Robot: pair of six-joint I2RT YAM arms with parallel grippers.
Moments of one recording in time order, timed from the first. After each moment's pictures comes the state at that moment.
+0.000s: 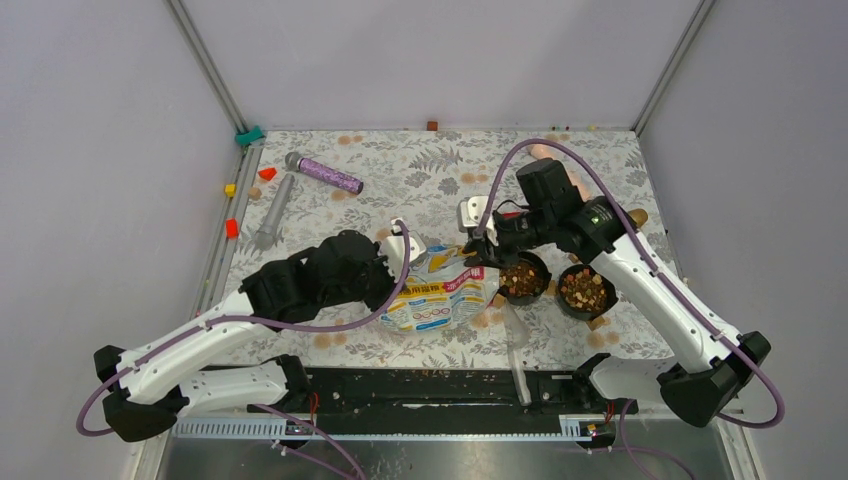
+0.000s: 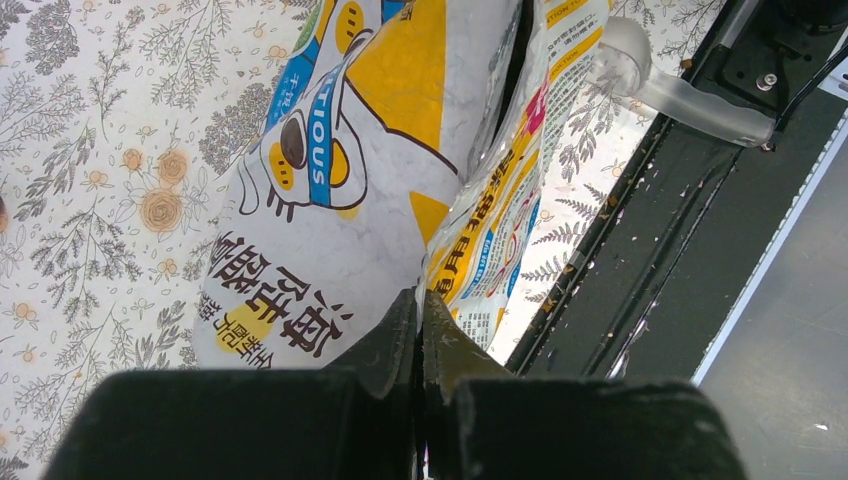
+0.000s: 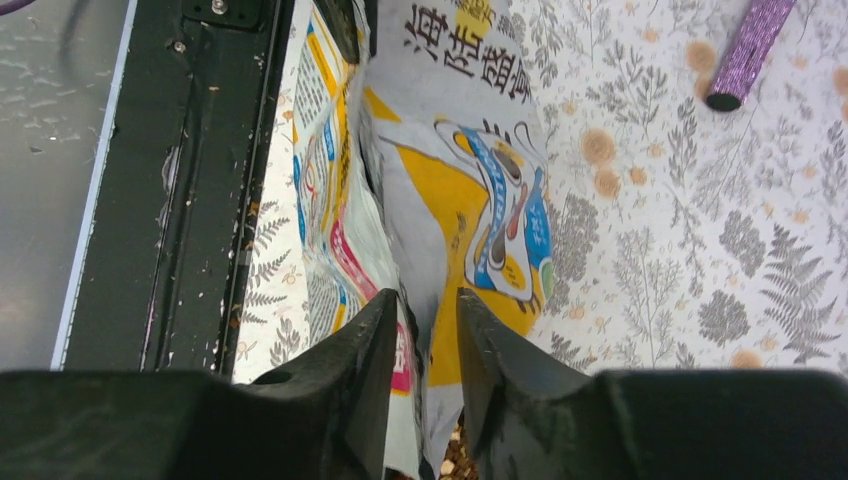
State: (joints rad) left arm -1.02 0.96 1.09 -0.77 -0.02 0.02; right arm 0.61 1.25 1.38 -0.95 -0.75 -0.83
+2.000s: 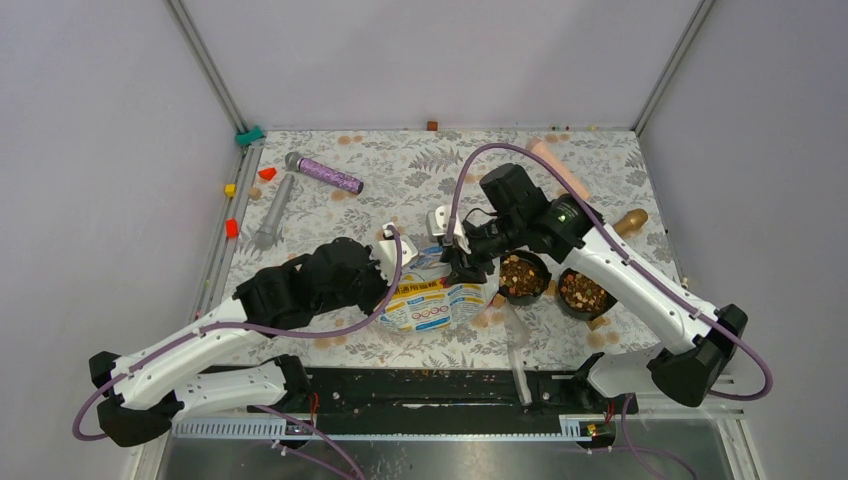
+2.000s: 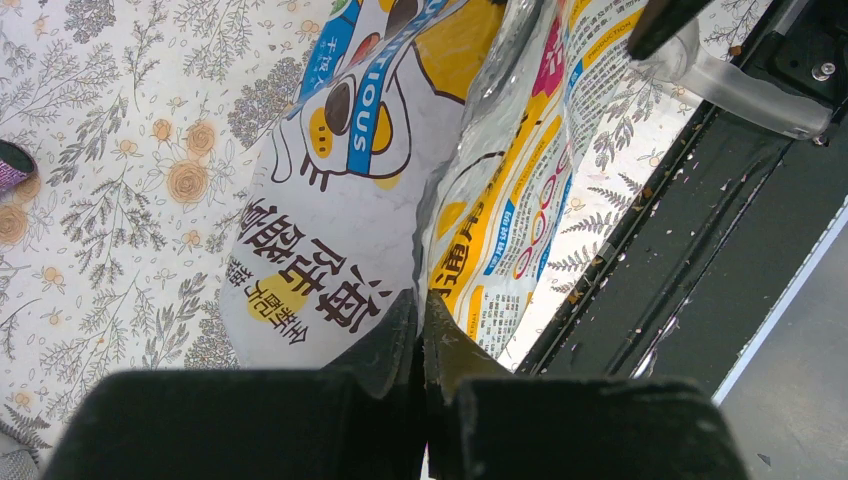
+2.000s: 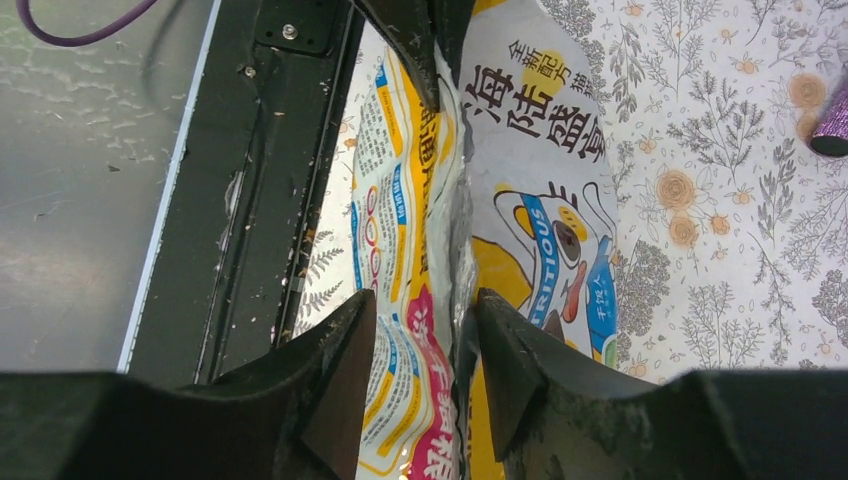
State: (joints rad) left arm -1.03 0.91 1.04 -0.78 -0.09 0.02; right arm 0.77 1.34 1.43 -0.93 -0.74 -0.74
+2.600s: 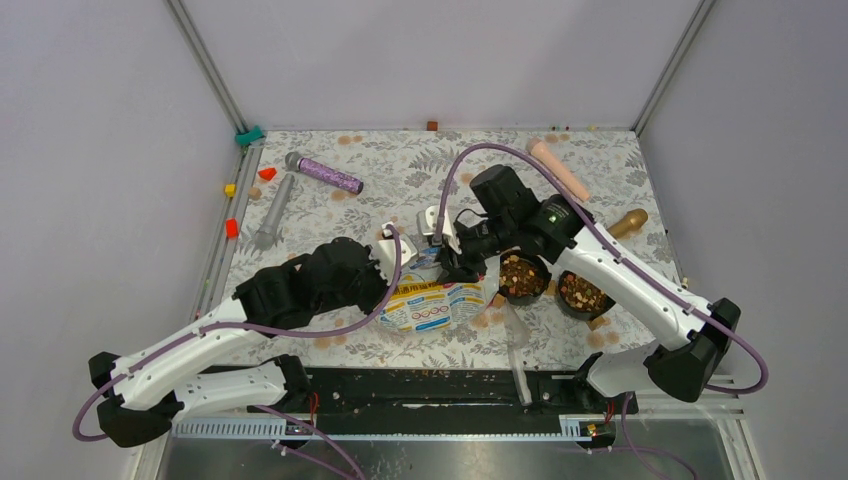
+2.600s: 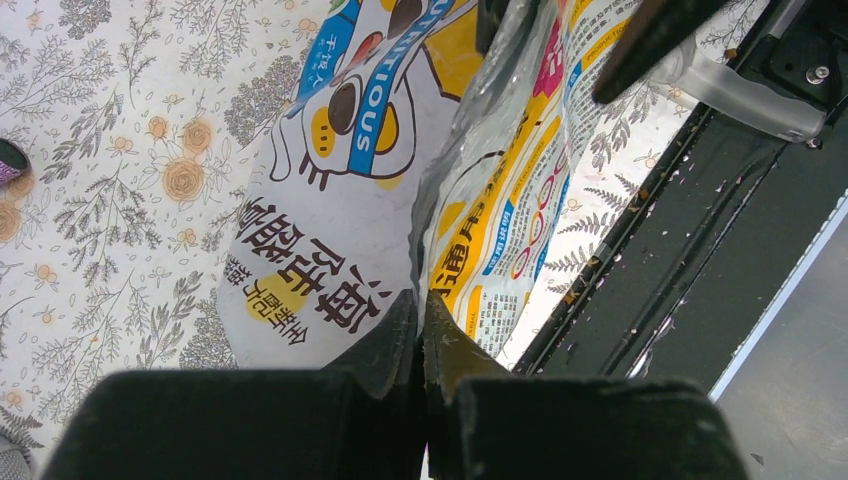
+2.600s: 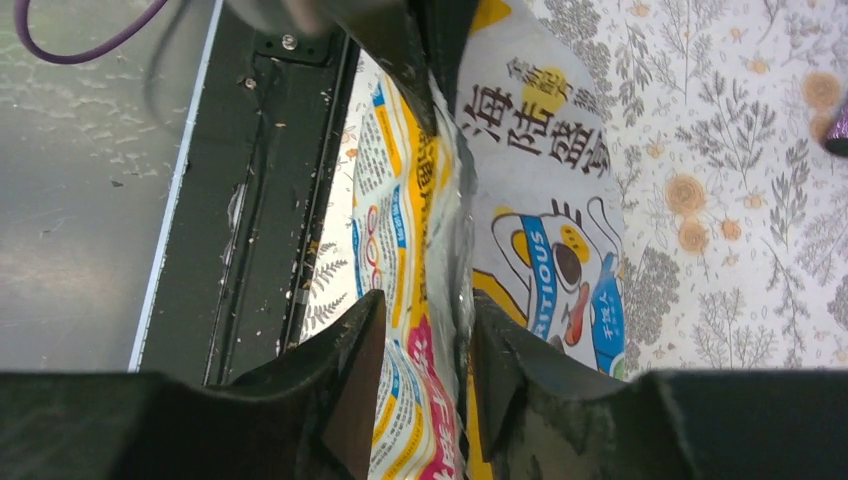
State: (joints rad) left arm -1.03 0.90 1.04 -0.78 -0.09 0.01; right arm 0.80 1.38 1.44 -0.90 -0.70 -0.67
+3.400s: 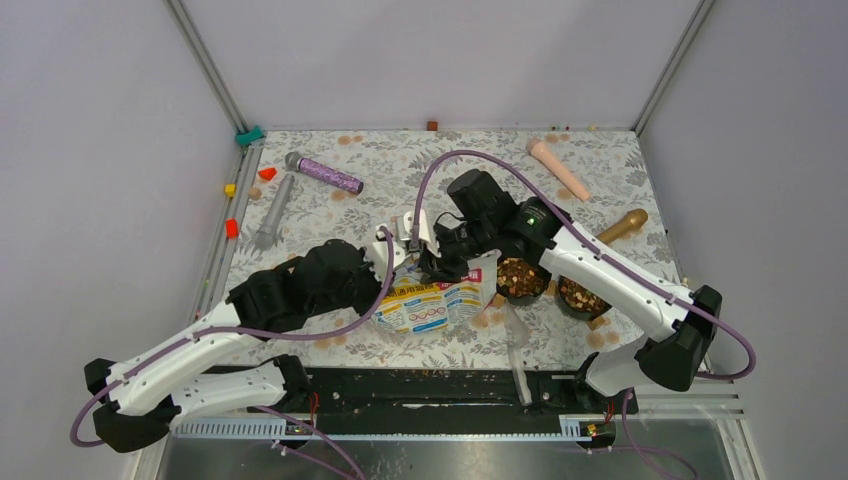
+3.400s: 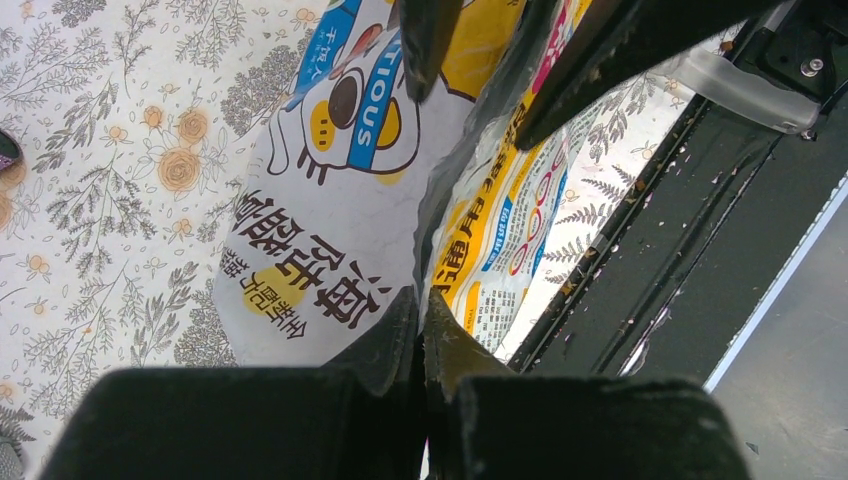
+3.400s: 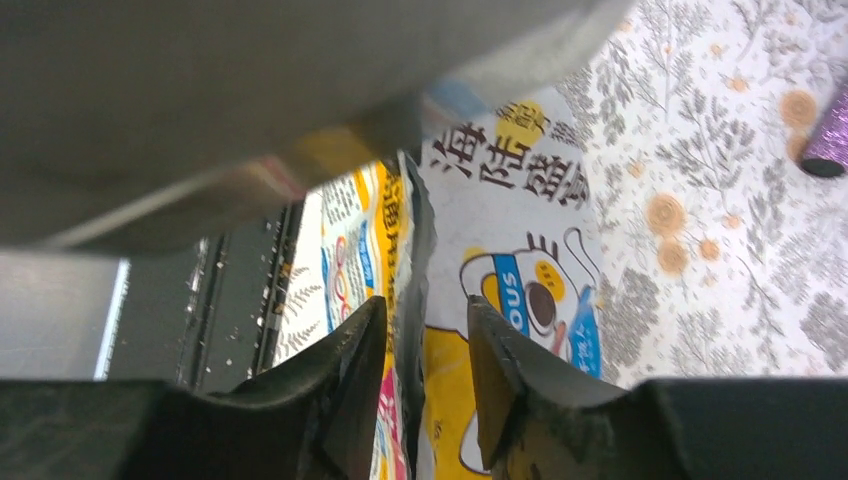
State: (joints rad) left arm -1.01 0.86 1.02 -0.78 -0.07 0.01; right arm 0.90 1.45 1.46 -0.81 -0.62 -0.63
